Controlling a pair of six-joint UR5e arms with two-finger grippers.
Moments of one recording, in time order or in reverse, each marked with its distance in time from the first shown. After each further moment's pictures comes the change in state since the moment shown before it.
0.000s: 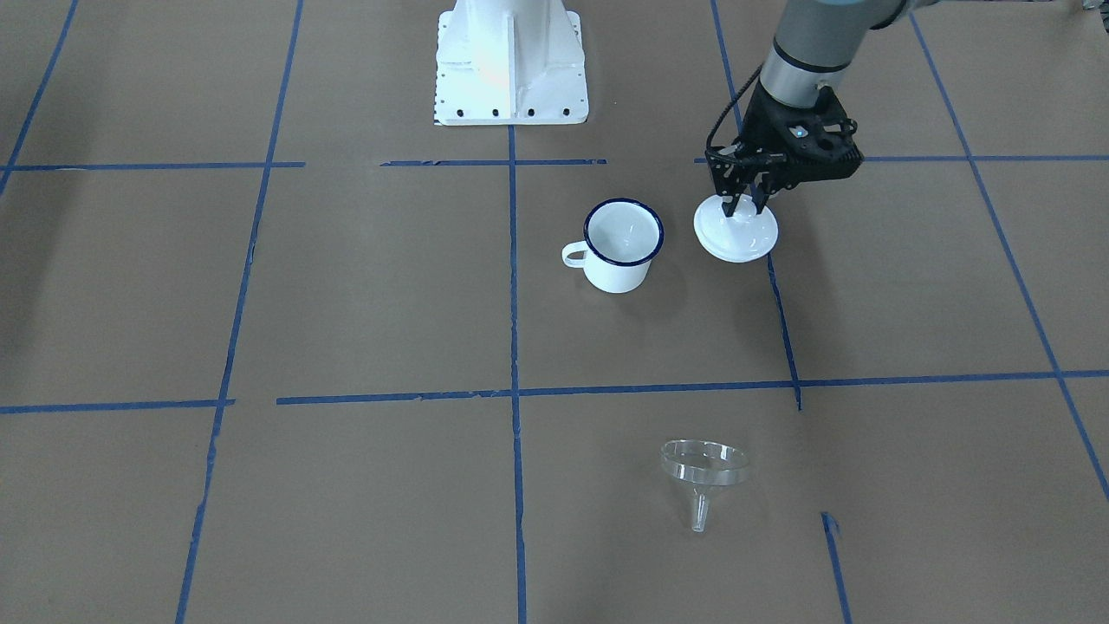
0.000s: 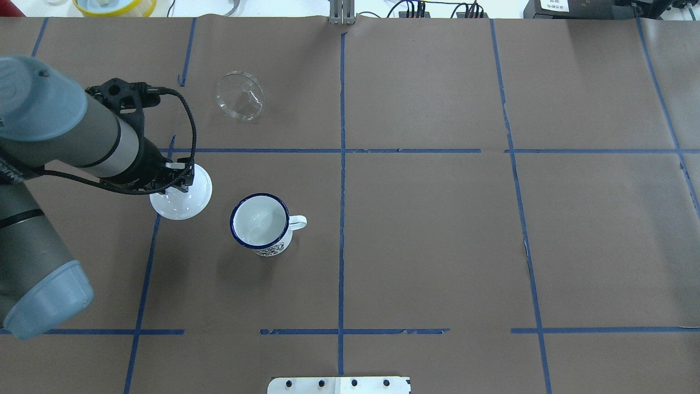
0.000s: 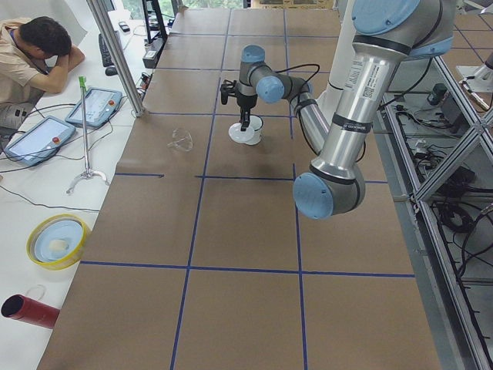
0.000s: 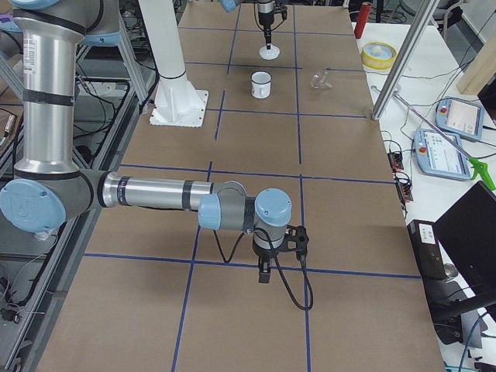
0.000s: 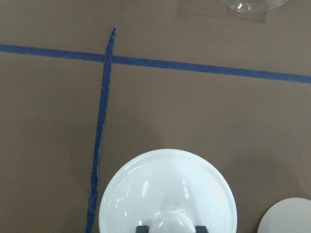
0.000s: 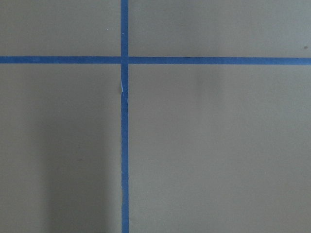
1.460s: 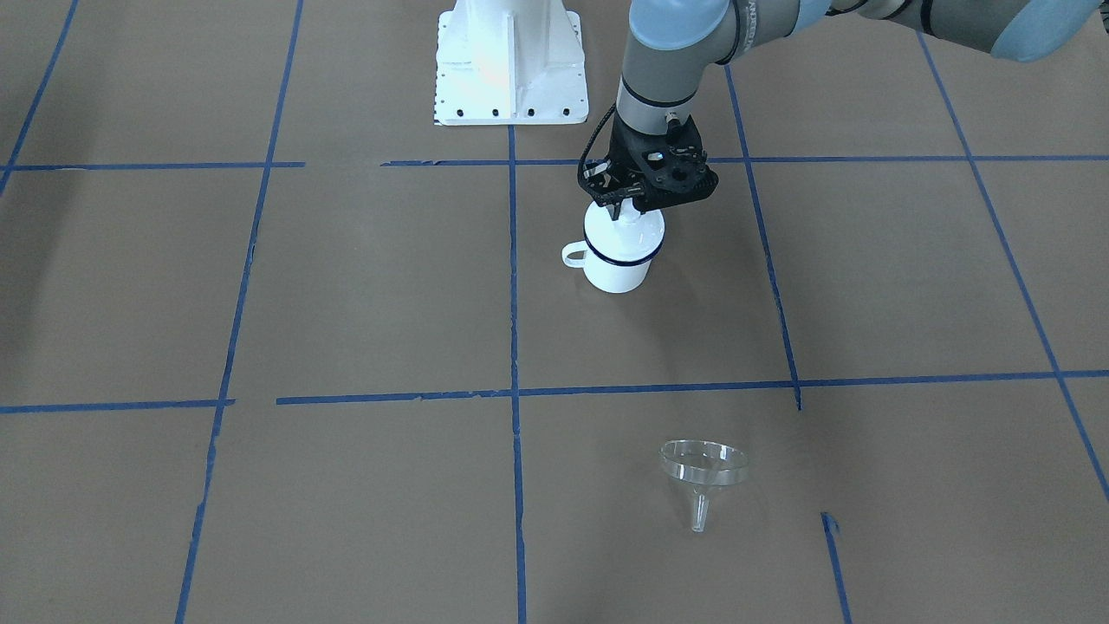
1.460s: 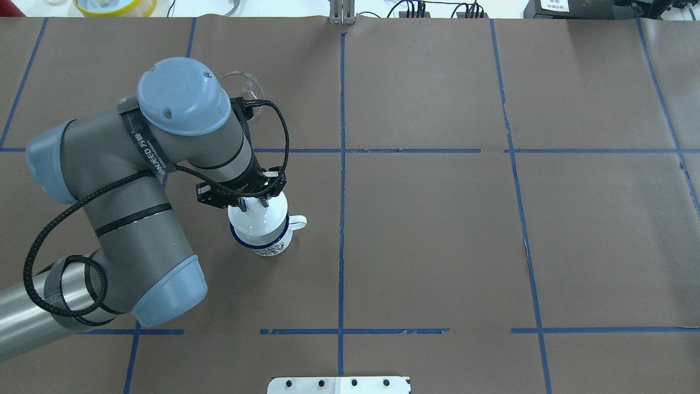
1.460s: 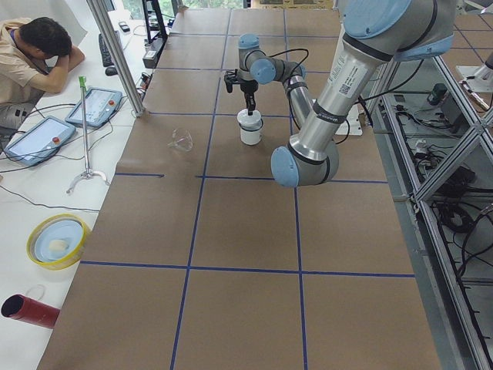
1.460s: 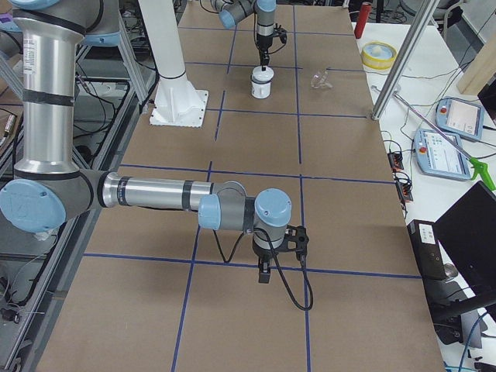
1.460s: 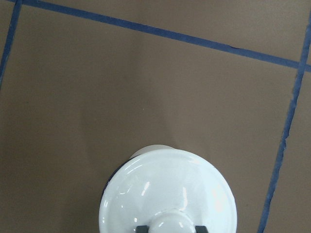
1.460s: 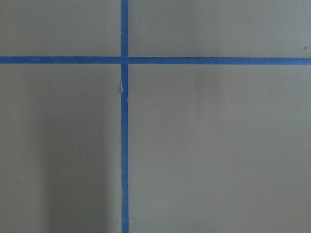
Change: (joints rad) left arm 0.117 -0.205 0.232 -0.018 -0.019 -0.192; right arm 0.000 0.000 0.000 0.000 0.000 0.000
